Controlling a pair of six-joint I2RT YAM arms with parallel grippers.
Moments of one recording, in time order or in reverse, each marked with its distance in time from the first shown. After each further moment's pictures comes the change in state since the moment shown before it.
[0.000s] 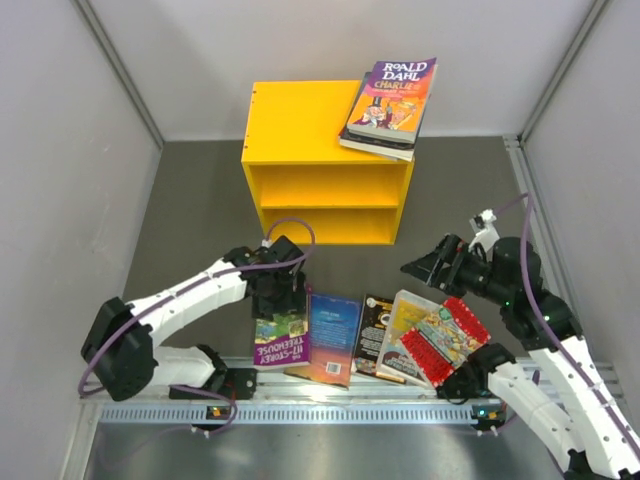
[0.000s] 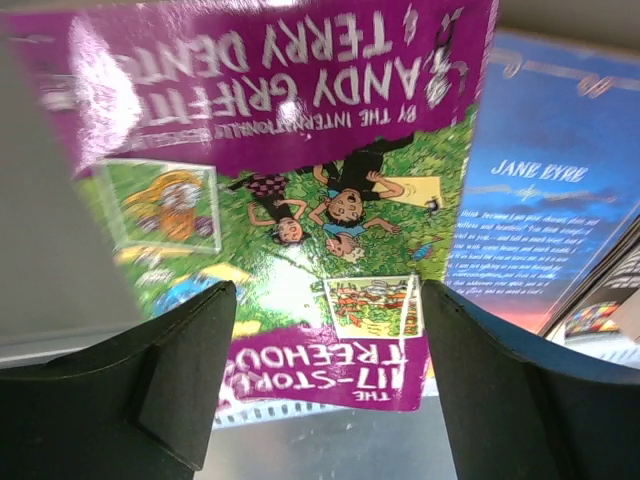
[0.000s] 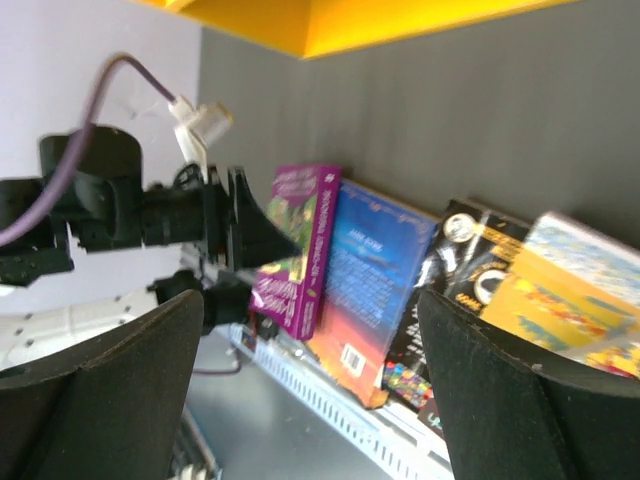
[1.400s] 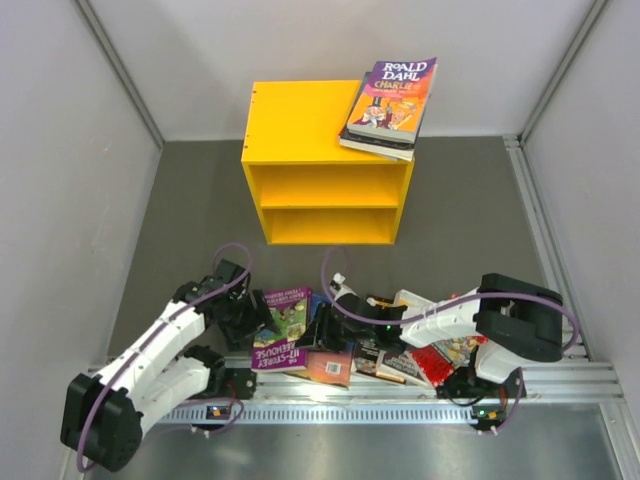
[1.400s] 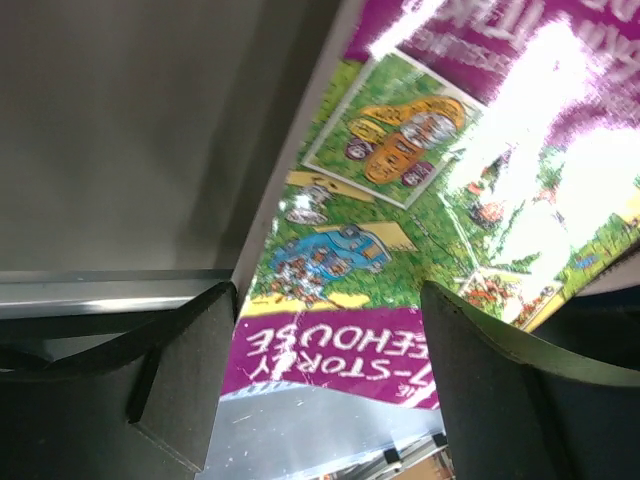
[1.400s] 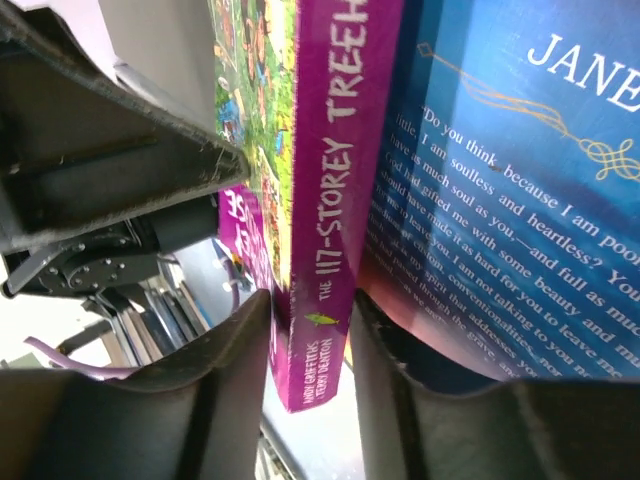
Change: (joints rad) left arm 0.349 -0.397 -0.343 -0.027 0.202 -0.111; right arm 0.906 1.010 -0.193 1.070 0.294 0.575
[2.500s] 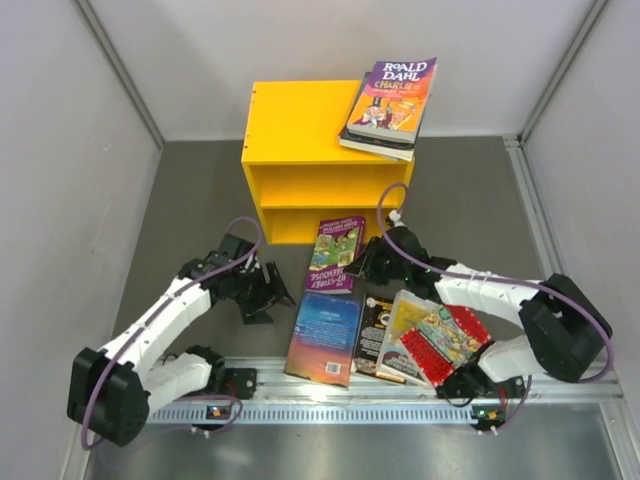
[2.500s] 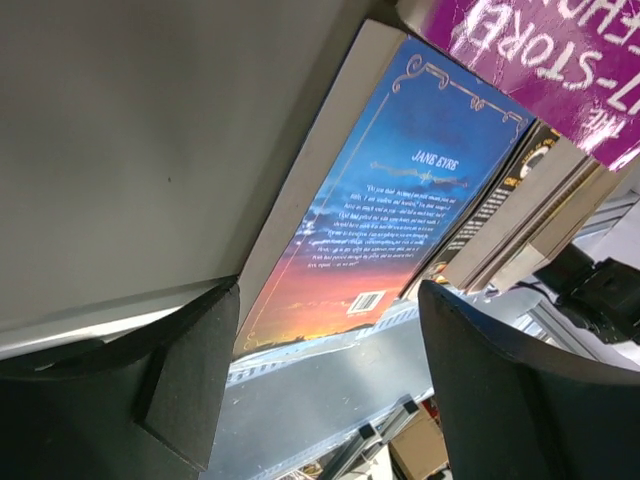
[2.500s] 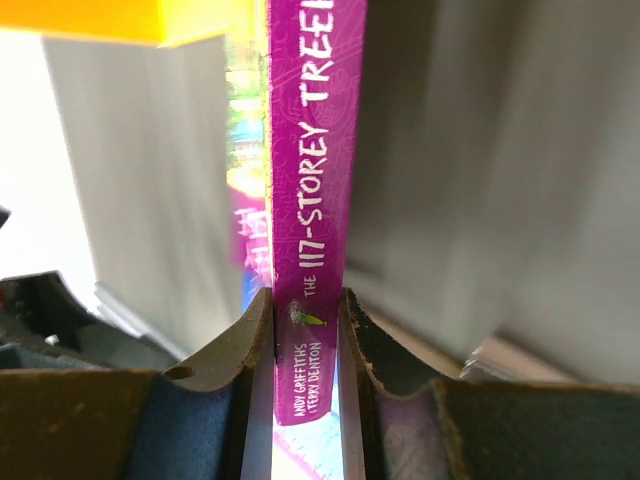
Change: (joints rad) left arm -0.002 0.123 0.174 0.103 0.143 0.032; right arm -0.529 -0.208 0.048 -0.296 -0.023 -0.351
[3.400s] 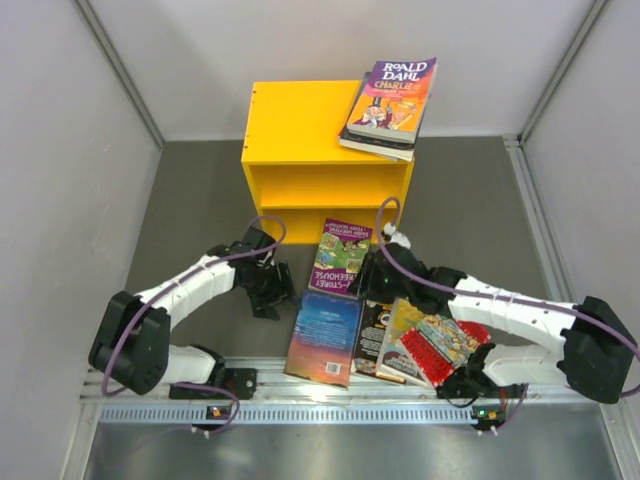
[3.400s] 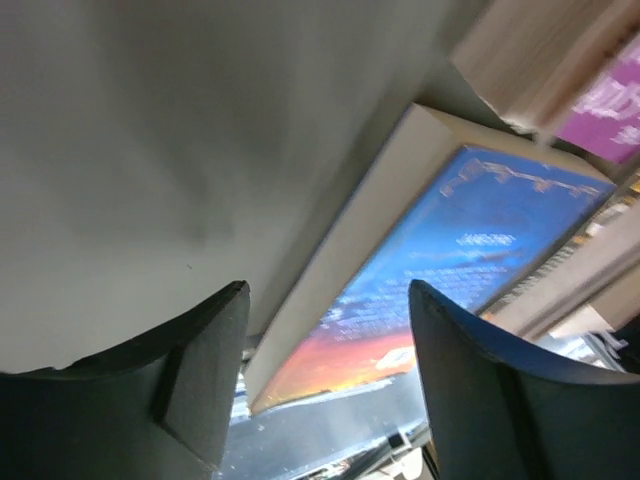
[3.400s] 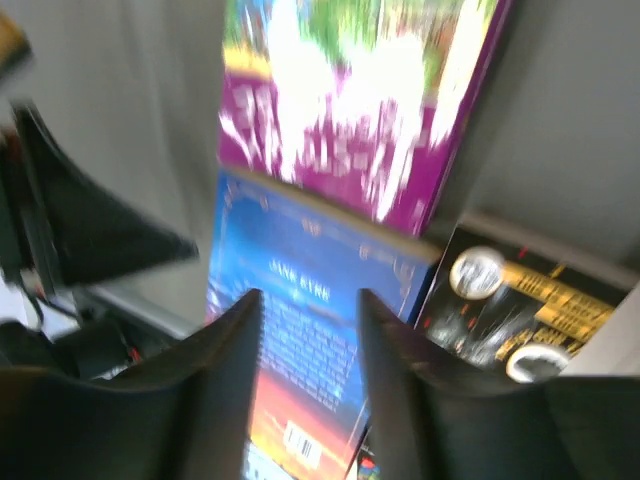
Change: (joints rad) left arm -0.050 0.289 0.049 0.113 -0.052 0.047; right arm 0.140 -0.166 0.086 -0.353 0.187 -0.061
